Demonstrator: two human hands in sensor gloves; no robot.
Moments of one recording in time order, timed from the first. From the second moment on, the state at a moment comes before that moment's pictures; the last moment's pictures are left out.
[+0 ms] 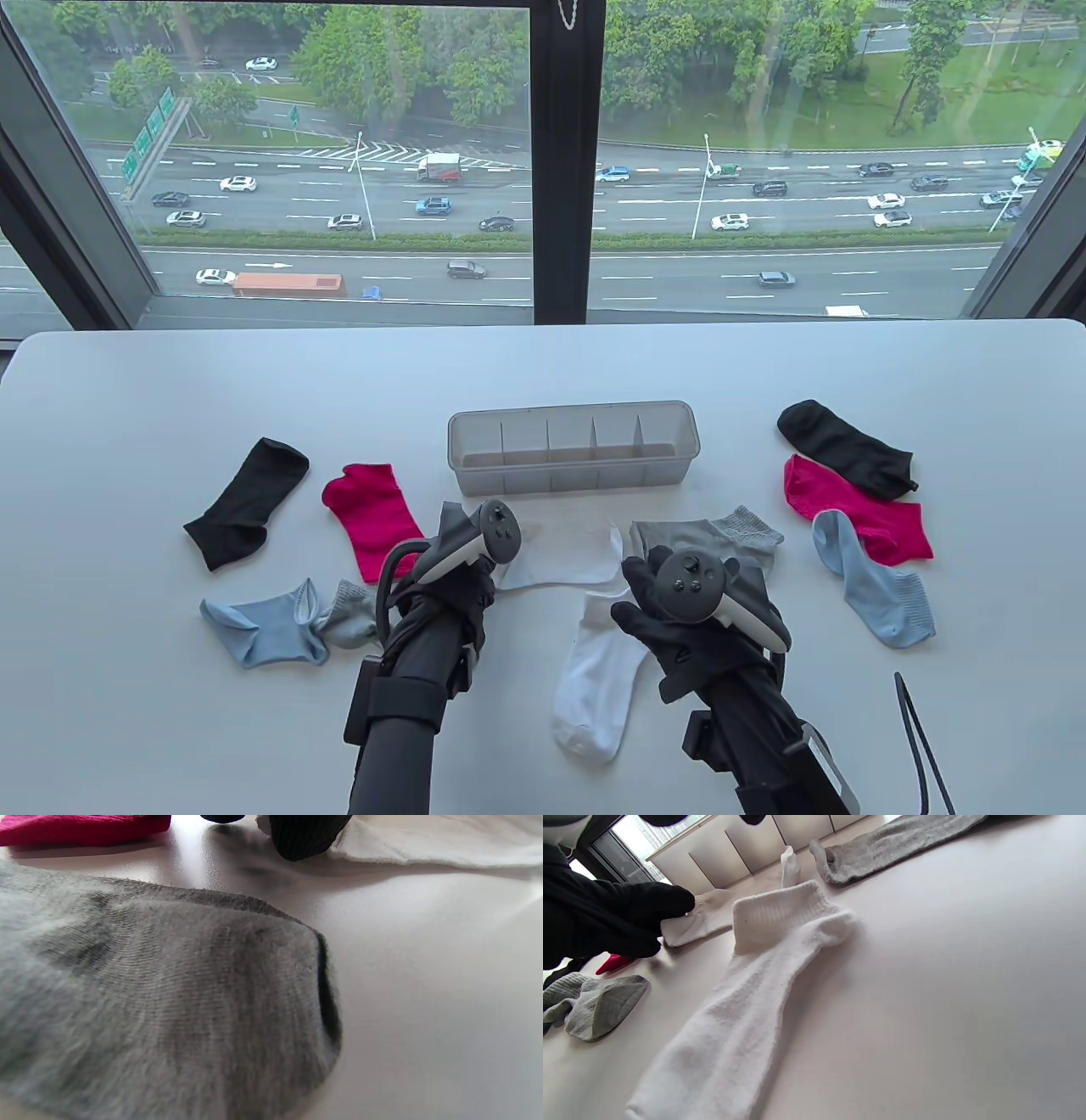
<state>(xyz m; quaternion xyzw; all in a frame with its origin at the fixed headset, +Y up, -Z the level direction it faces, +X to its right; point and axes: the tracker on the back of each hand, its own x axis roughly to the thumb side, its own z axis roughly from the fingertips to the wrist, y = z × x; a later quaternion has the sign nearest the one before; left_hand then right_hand) -0.124 -0.754 -0.380 -0.29 -0.04 0.01 0.96 0.136 -0.725 -0.305 0.09 0.22 0.95 0.21</state>
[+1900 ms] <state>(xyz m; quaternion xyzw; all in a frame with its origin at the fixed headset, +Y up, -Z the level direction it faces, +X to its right) -0.077 -0.690 -0.306 -0.10 -0.22 0.45 0.86 0.146 -0.718 -0.303 0.10 0.12 0.80 0.58</state>
